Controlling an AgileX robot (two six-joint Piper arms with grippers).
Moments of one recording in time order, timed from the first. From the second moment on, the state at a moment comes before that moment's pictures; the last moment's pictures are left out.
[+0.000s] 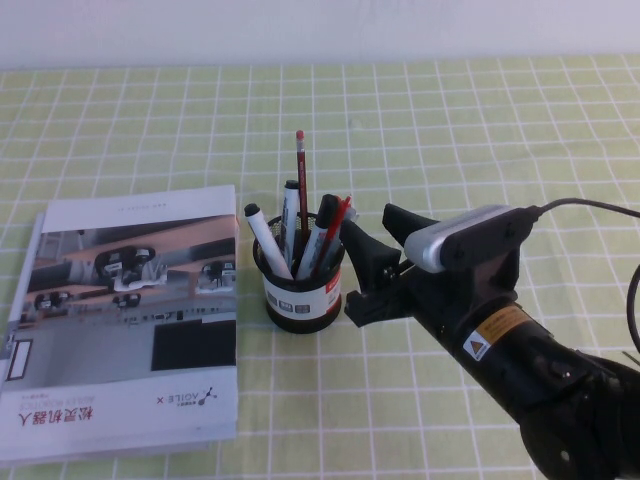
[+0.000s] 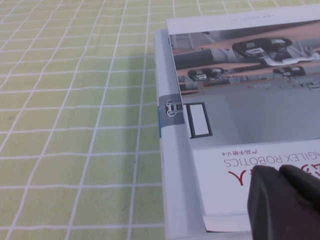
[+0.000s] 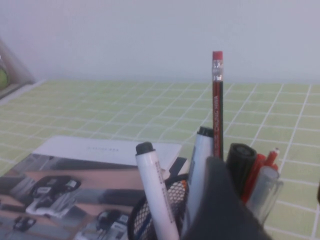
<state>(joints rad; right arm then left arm) 0.84 1.69 -0.65 0.22 -0.97 0.12 0.00 -0.02 0.03 -0.06 0.39 0.16</state>
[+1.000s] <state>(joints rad) 0.82 1.88 -0.78 0.25 -1.03 0.13 0.00 -0.02 0.03 -0.06 0.39 0.16</state>
